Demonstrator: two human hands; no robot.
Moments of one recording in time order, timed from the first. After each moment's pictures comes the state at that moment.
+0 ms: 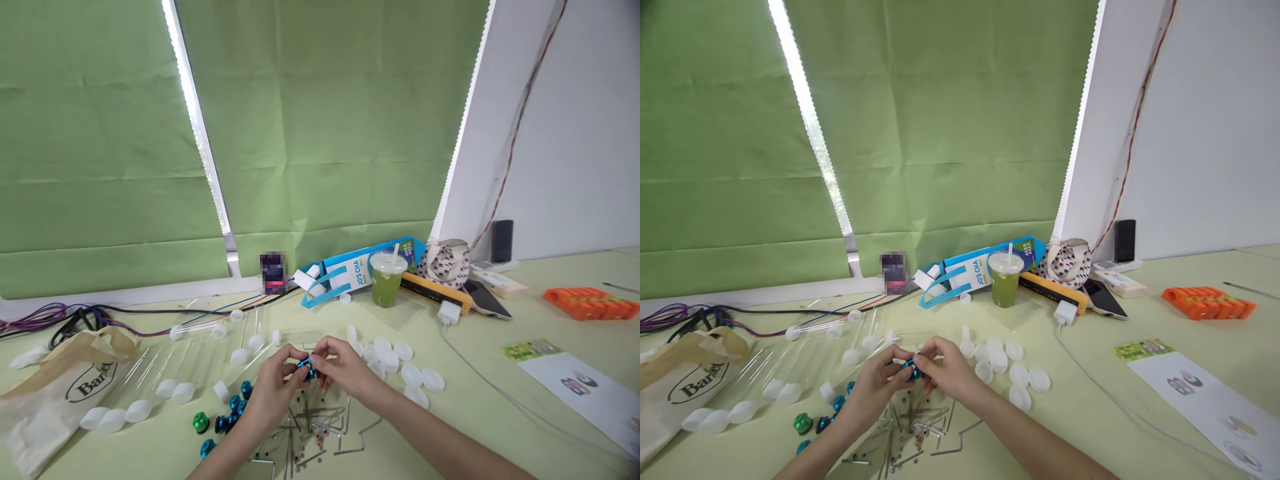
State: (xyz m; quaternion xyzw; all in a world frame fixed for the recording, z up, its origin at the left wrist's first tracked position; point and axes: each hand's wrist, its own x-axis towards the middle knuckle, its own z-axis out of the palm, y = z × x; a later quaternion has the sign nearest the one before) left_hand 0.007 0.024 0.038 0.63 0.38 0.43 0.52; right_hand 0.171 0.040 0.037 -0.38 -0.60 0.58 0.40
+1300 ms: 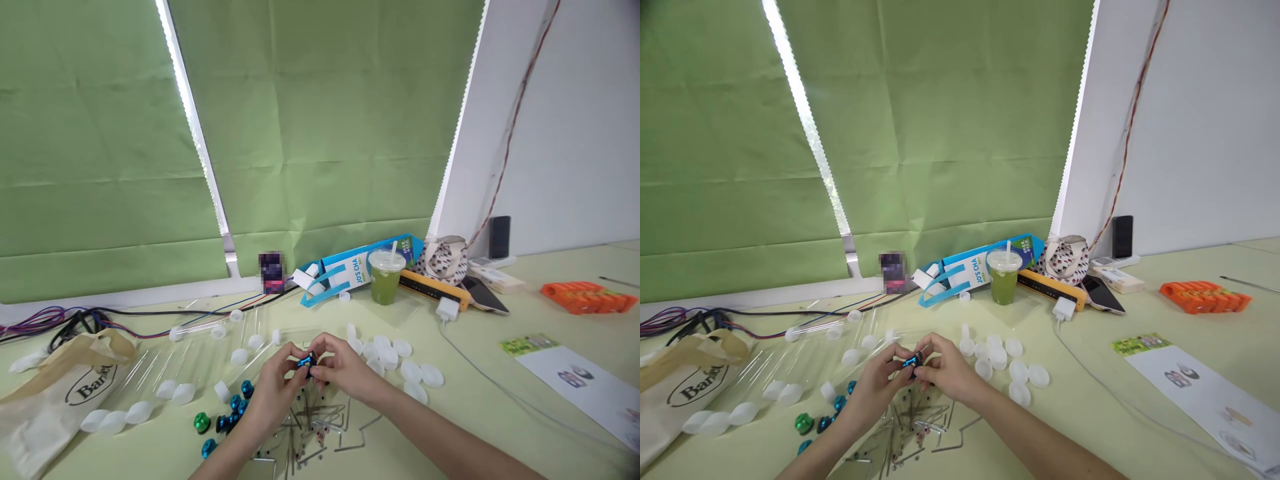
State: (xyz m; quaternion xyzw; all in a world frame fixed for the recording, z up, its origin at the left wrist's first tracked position) left_hand 0.009 0.023 0.041 0.65 0.37 0.44 0.50; right_hand 0.169 0.037 0.035 -0.33 -0.61 0.60 0.41
